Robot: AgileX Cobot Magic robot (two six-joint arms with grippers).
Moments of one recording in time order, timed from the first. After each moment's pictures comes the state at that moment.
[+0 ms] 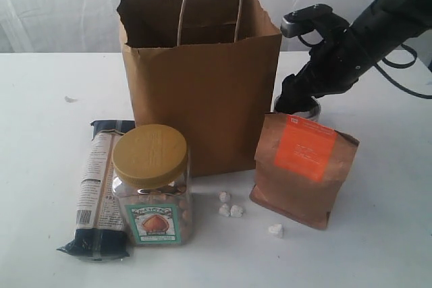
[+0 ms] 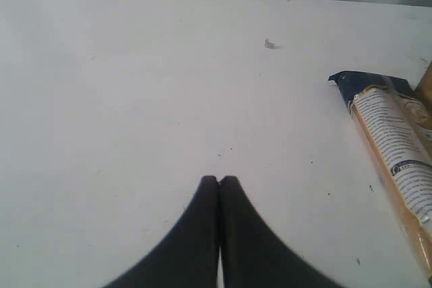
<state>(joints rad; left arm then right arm) 0.06 0.04 0.02 0.07 0.31 -0.13 0.20 1.82 -1.38 0.42 0.85 -0.75</state>
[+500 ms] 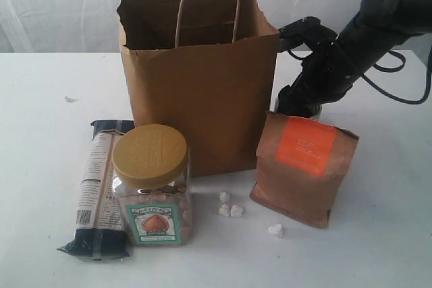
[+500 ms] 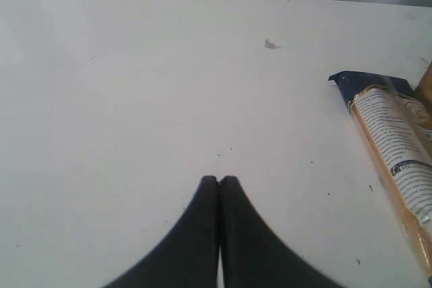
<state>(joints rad) 0.06 0.04 0.02 0.07 0.31 -0.13 0.23 1.86 -1.38 0.30 0.81 -0.69</state>
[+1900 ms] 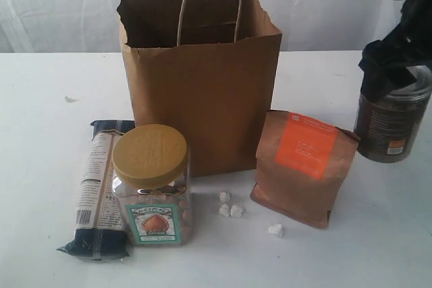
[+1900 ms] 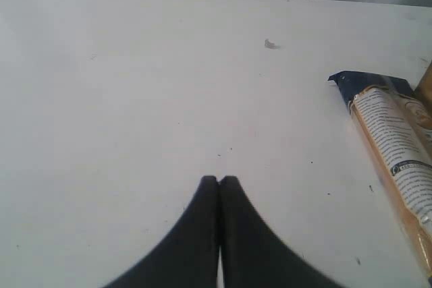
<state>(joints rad) 0.06 0.04 0.02 0.07 0.31 -0.13 0.23 1.41 -1.38 -0.04 1.23 -0.24</state>
